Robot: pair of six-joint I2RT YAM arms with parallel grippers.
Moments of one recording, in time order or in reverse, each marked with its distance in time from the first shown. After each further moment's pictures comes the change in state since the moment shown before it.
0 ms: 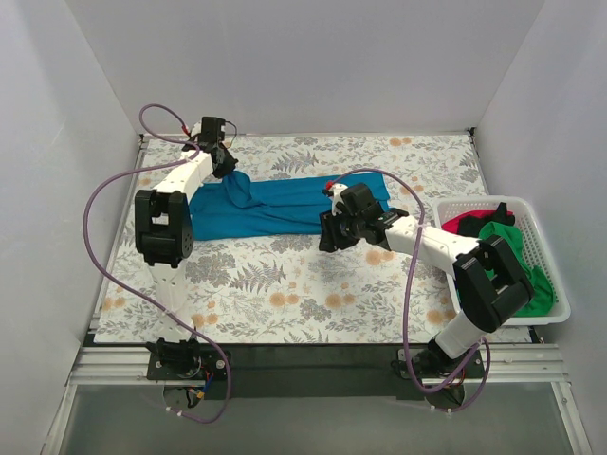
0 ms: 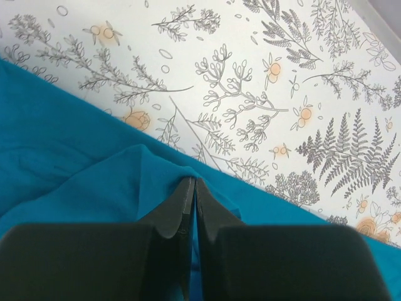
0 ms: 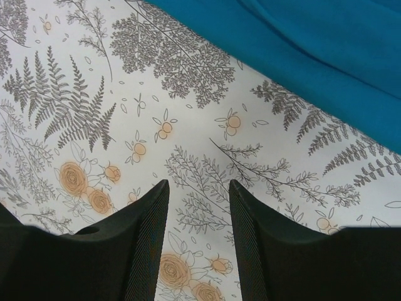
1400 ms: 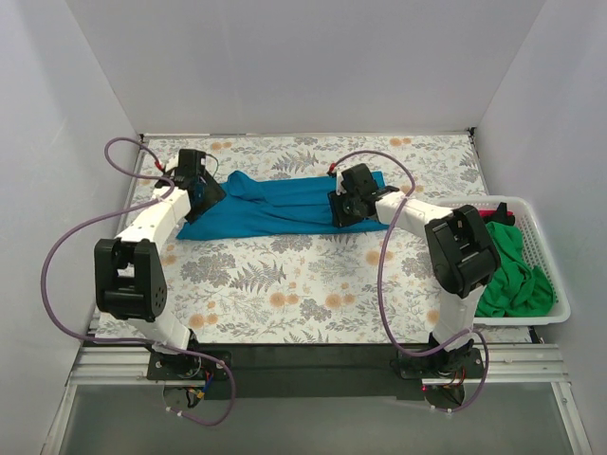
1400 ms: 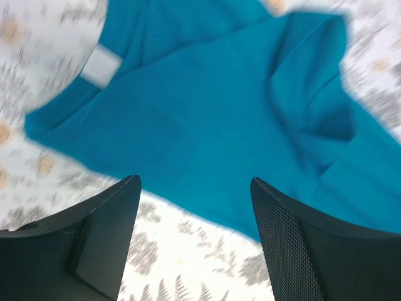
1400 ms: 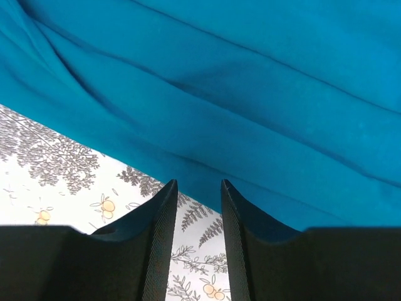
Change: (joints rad) left arm 0.026 -0.491 -0.517 -0.045 -0.063 -0.043; right arm -0.139 0.267 0.226 -0.032 0.132 -0.145
